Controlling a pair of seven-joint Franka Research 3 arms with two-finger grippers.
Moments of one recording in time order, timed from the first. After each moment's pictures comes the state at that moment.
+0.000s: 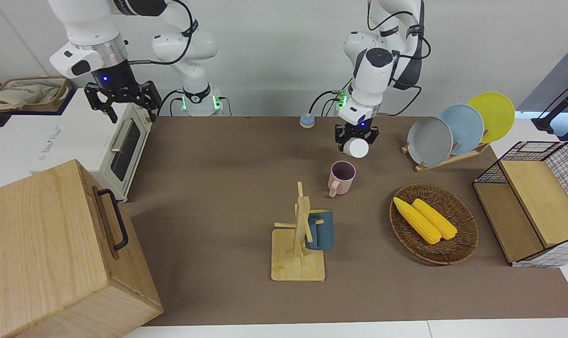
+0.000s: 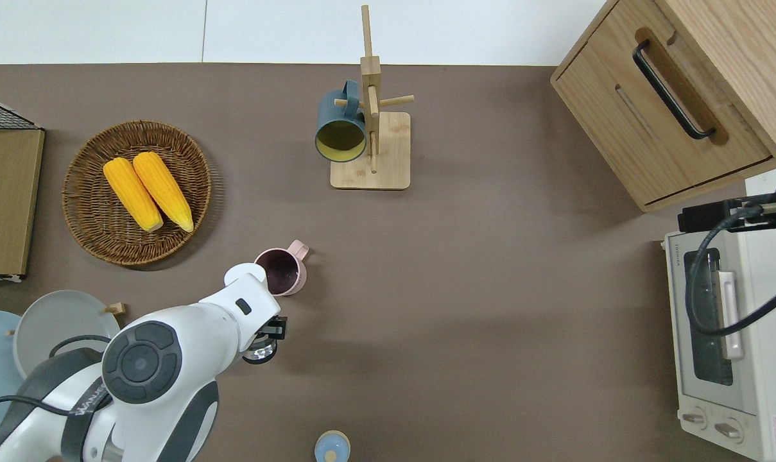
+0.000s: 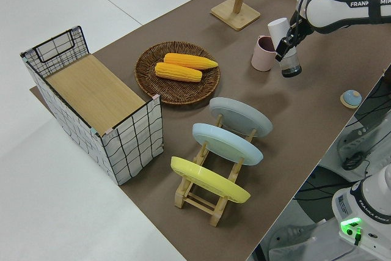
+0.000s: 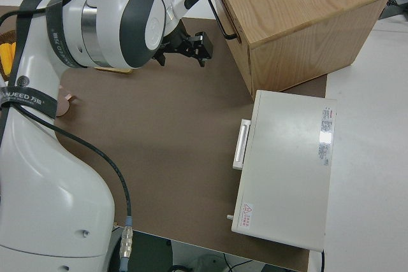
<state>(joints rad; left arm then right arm) -0.41 -0.23 0.05 -2.42 0.03 2.31 -0.30 0.12 -0.02 -0.11 -1.56 -0.02 1.60 -0.04</state>
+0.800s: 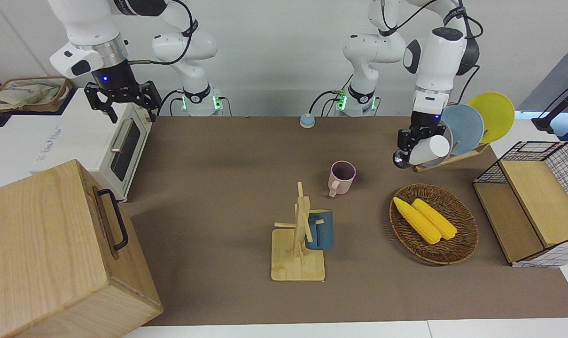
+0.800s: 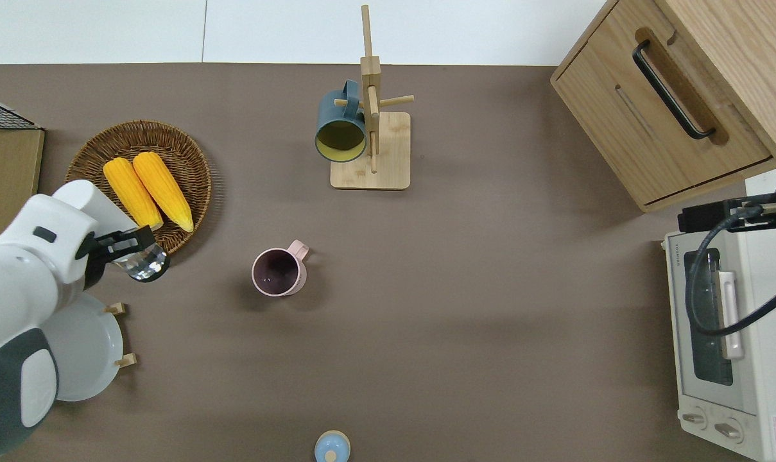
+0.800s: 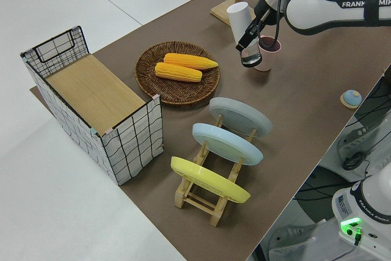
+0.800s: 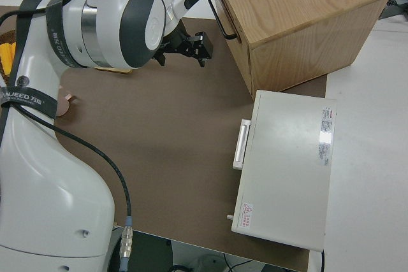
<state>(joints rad) -0.12 -0.22 0.07 -2.23 0.09 2.40 -0.34 0.12 -0.02 -0.11 -1.56 -0.02 1.60 -0.04</state>
